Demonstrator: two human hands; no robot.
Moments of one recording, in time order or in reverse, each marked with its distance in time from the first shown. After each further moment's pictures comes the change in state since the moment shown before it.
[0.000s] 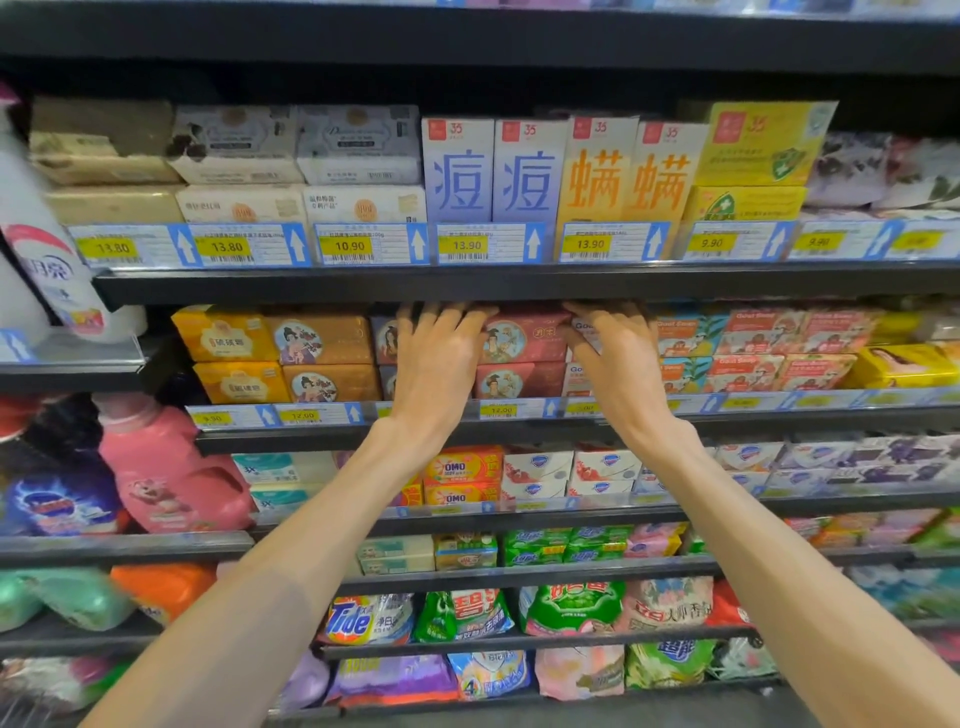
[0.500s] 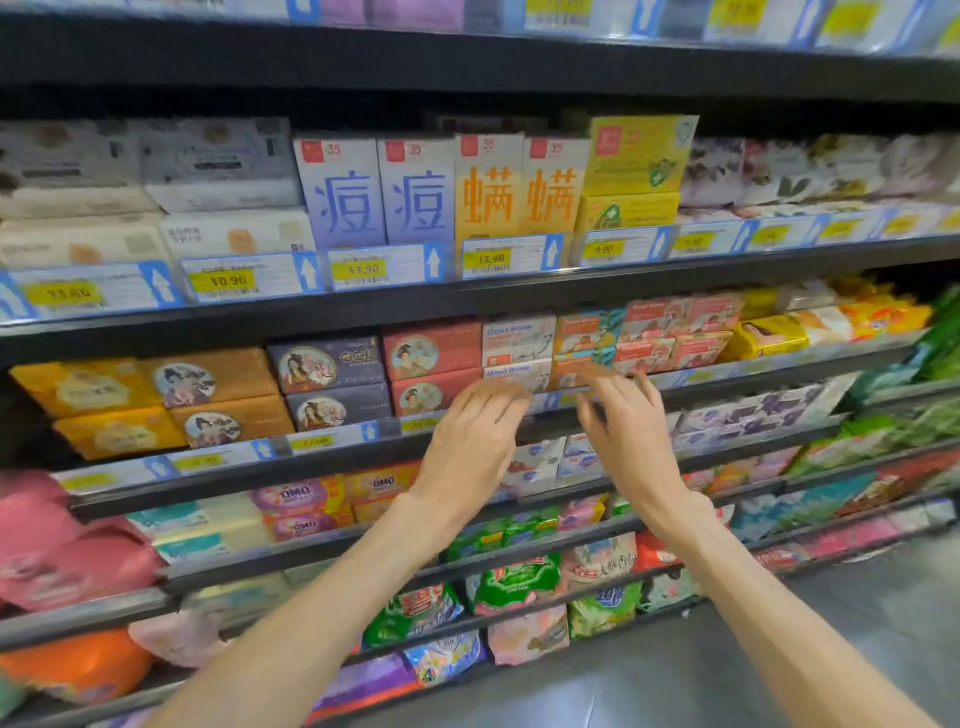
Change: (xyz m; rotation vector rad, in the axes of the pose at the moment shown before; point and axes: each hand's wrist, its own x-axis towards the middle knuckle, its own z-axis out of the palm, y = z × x) left_hand -0.044 0.095 0.031 -0.286 -0.254 0.373; right_hand -0.082 0.074 -0.053 -0.233 -0.080 0.079
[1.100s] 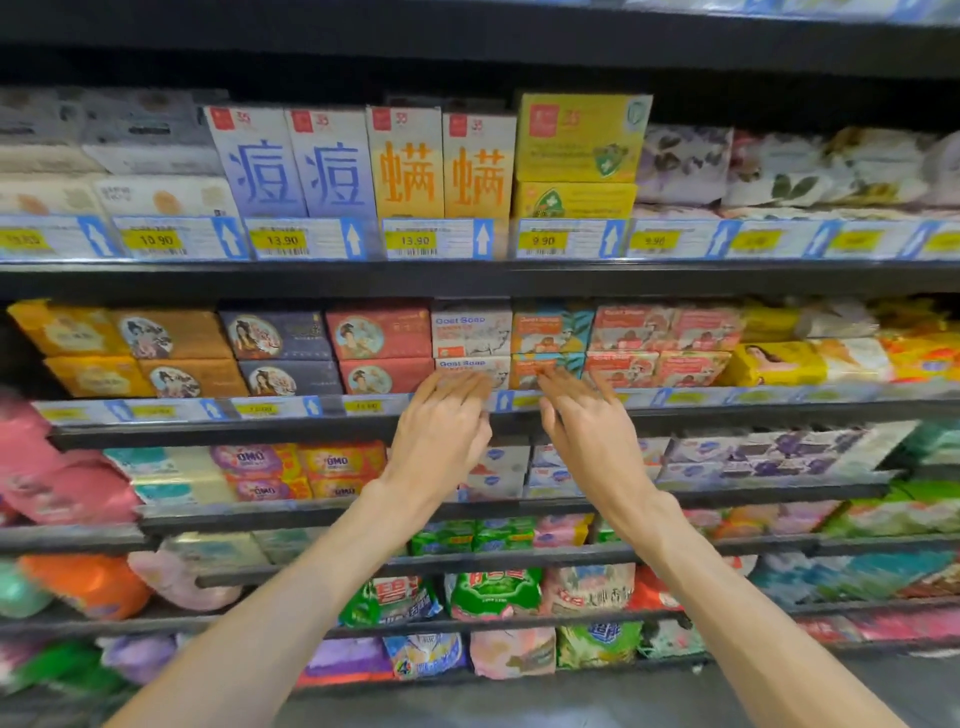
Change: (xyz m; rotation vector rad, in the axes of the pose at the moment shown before) left_hand 0.032 0.044 0.026 0.175 -0.018 -0.282; right_hand 0.021 0.058 0.015 -0.023 -0.086 -0.269
